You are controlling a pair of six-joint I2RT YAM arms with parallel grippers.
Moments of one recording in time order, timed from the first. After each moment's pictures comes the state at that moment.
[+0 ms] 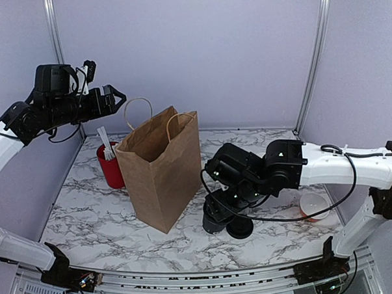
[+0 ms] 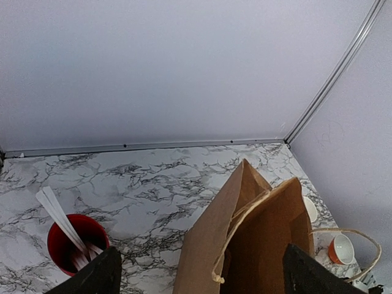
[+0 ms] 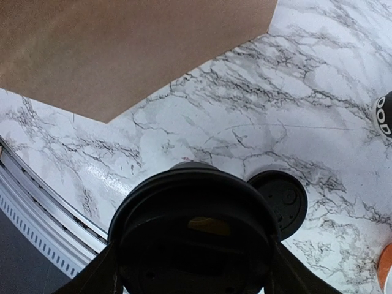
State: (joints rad) left arm -0.54 1.24 1.49 -0.61 -0.06 -0.38; right arm 1.22 1.54 1.36 -0.94 0.24 0.66
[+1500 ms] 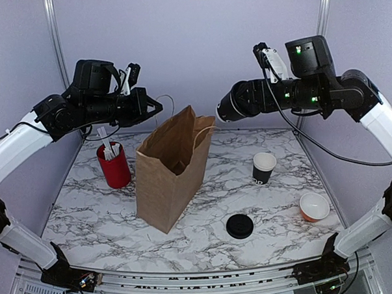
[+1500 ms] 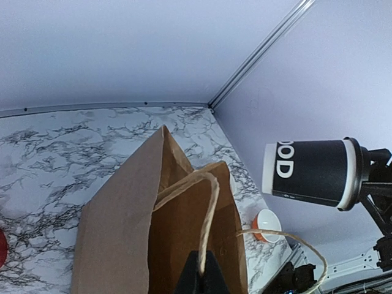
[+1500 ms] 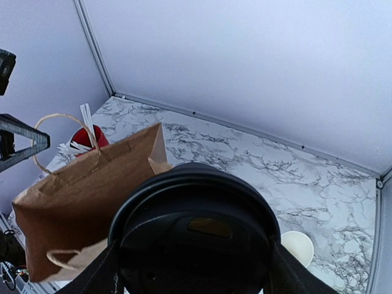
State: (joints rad) left arm -0.77 1.44 1.62 -0.56 0.05 -0.60; right arm 0.88 1.38 1.83 -0.90 0.31 0.26
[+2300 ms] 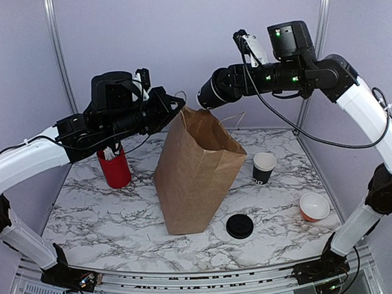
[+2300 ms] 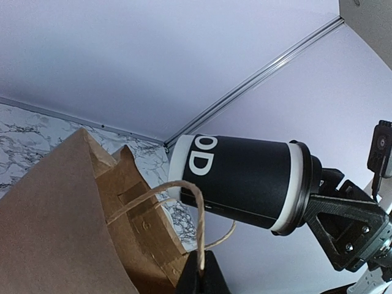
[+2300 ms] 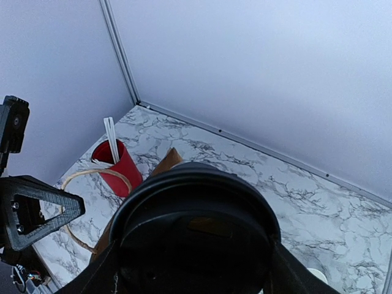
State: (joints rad) left arm -0.97 1.47 1.51 -0.18 -0.20 -0.90; right arm 0.82 1.57 2.08 -0.88 0.16 0.19
